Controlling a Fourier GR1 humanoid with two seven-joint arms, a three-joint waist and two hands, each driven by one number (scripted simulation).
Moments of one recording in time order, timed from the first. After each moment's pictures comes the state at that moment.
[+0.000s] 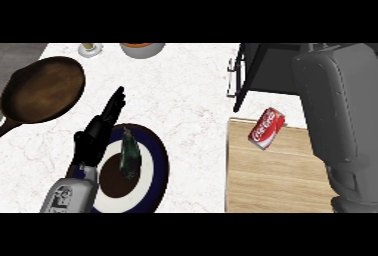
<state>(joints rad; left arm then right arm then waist) -0.18 0.09 -0.04 -1.46 -0.14 -0.02 0.04 -1.04 -0.18 -0.11 -1.24 1.28 -0.41 0.73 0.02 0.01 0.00</state>
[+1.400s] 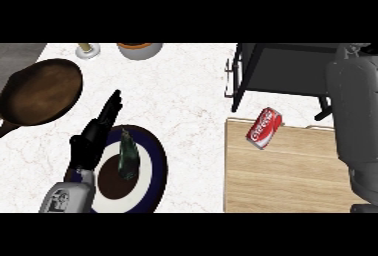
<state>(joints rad) -0.16 0.08 -0.02 -1.46 -0.14 -0.03 0.03 -0.95 -0.26 -0.23 -1.18 1.17 -0.56 0.75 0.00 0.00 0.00</state>
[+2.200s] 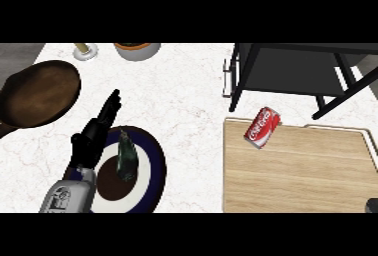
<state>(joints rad) -0.17 0.08 -0.01 -1.43 -0.15 -0.02 0.01 -0.98 -0.33 -0.35 -1.50 0.98 -0.53 0.83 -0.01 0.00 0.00</state>
